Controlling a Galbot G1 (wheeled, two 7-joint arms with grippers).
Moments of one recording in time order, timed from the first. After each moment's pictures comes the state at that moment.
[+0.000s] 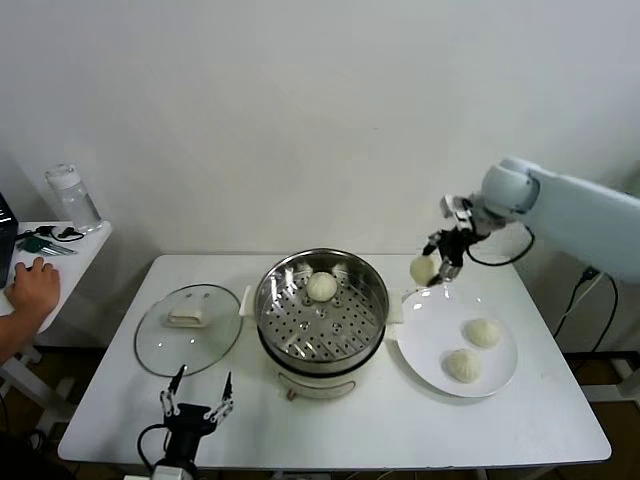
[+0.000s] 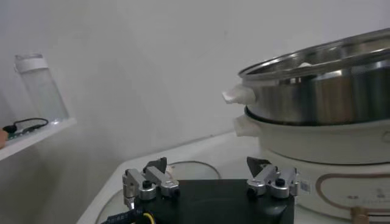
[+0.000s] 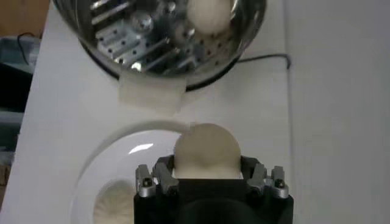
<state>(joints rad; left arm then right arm) 1.73 -1.46 -0.55 -1.99 0.16 -0.06 -0.06 0.73 0.87 -1.39 1.24 0.62 -0.31 -1.08</state>
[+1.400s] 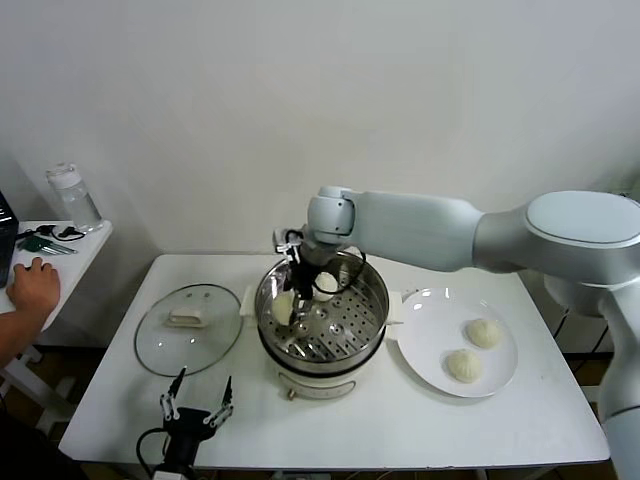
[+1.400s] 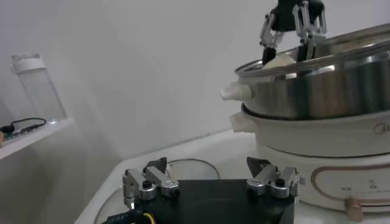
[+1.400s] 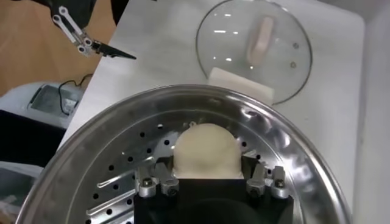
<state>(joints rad) 1.74 -1.44 -0.55 -1.99 0.16 -0.07 -0.06 0.53 1.38 -1.42 1.13 0.71 -0.43 -0.93</state>
